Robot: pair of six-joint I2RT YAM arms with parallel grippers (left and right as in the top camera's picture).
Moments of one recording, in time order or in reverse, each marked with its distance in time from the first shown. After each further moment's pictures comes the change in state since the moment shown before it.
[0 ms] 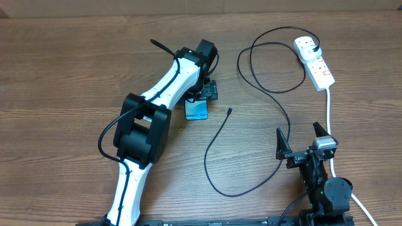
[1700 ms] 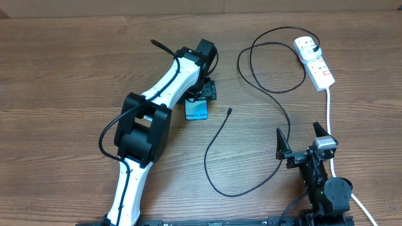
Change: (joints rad) left arm 0.004 0.017 0.013 -0.011 0.023 0.008; right arm 0.000 0.000 0.000 0.000 0.000 0.000
